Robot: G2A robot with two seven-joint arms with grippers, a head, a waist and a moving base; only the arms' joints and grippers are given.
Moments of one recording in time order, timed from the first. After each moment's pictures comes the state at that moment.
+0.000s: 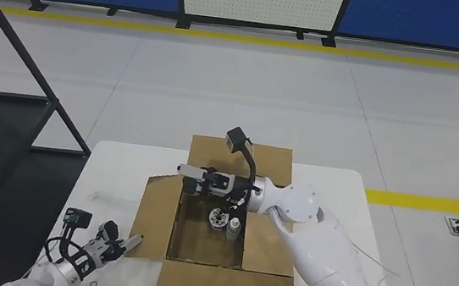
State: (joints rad) left arm 1.40 -1.03 -1.59 -1.59 0.55 -0.44 -0.36; right arm -0.43 -1.48 0.92 -1.04 0.34 -0.32 0.92
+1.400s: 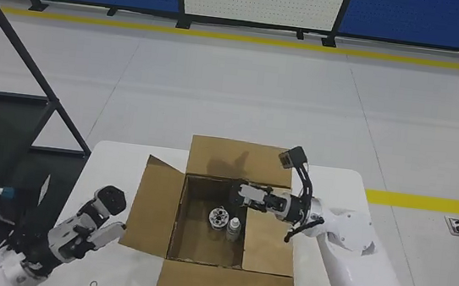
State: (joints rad) left arm 1.41 -0.99 -1.77 -2.04 -0.08 -0.54 -0.66; right arm -0.71 -1.36 1.27 -1.32 0.31 -0.41 1.11
